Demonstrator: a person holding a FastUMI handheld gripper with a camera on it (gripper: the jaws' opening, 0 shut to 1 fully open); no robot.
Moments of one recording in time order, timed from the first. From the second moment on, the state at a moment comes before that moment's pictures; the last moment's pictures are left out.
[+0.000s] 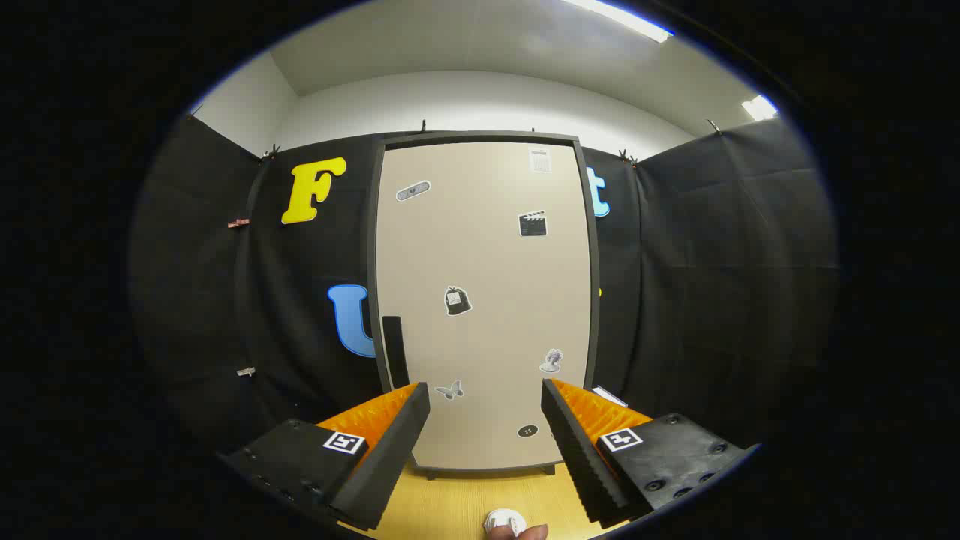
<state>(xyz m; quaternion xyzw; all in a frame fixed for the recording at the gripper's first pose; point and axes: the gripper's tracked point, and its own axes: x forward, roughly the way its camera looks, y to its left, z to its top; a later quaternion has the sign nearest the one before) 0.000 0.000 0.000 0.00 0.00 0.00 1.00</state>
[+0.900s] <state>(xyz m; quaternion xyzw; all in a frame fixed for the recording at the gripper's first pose) -0.002 0.018 0.002 -0.01 0.00 0.01 1.00</state>
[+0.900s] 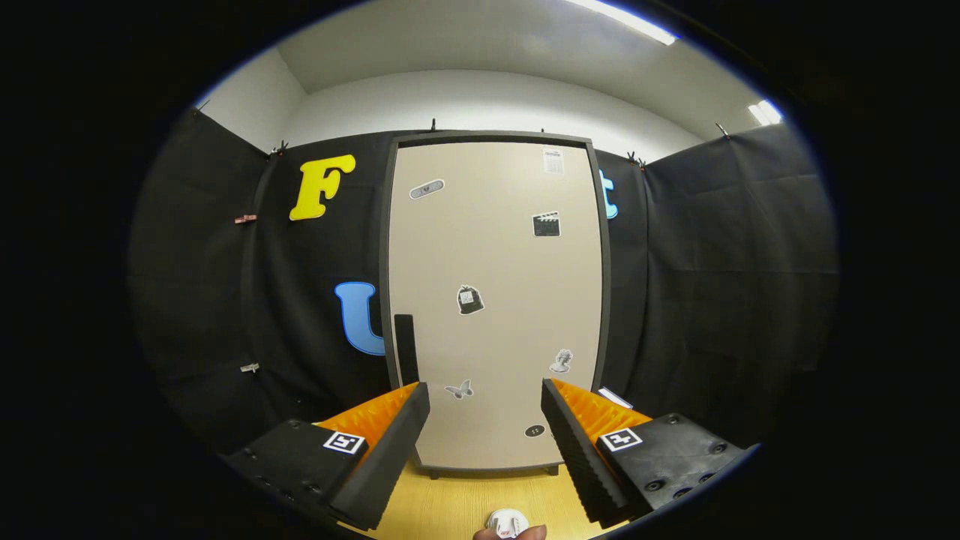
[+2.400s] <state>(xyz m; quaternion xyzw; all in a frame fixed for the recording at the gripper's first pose) 0.205 0.149 -0.064 0.00 0.03 0.04 1.00</state>
